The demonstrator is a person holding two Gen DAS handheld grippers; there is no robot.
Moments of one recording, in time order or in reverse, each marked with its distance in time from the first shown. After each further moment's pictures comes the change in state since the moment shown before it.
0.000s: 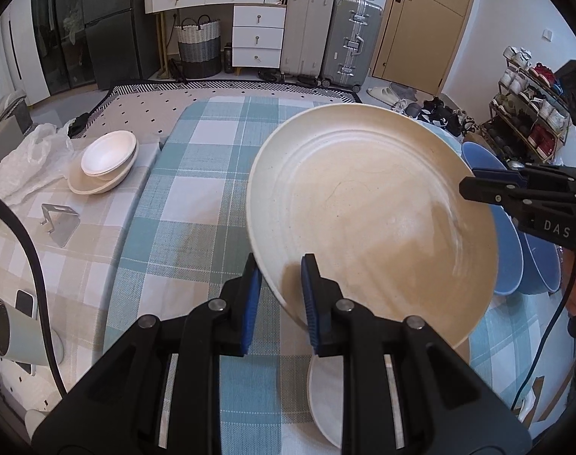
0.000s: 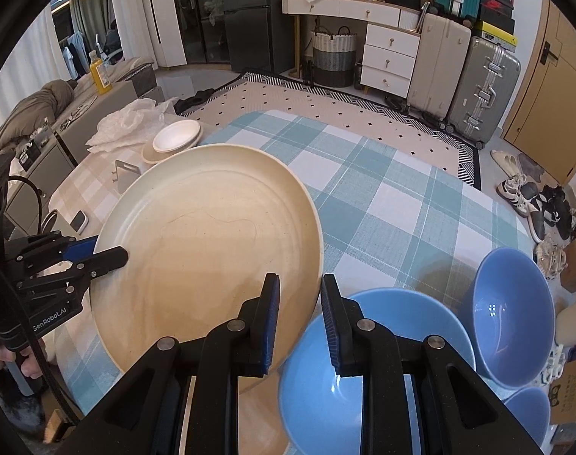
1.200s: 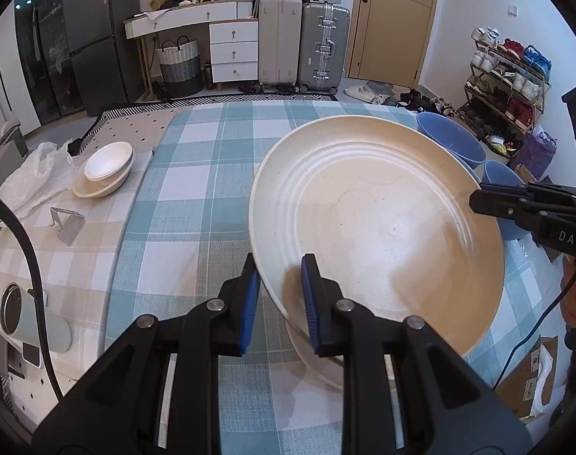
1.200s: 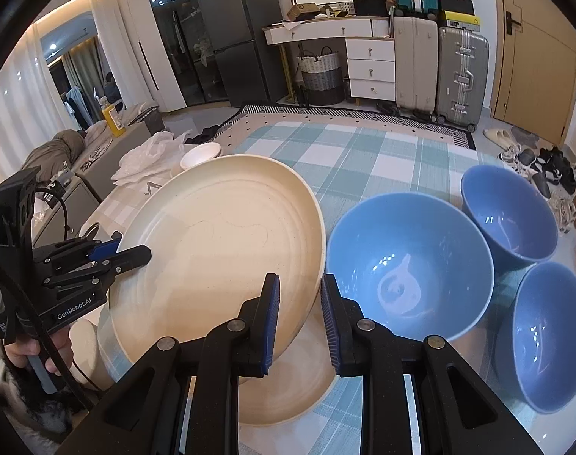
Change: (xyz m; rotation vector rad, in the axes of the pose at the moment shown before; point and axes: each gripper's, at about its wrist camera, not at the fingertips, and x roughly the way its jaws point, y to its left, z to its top) left arm -0.083 -0.041 -0.082 0.117 -0.045 -0.020; right arm -0.078 0.020 -0.116 0.166 -0.118 0.076
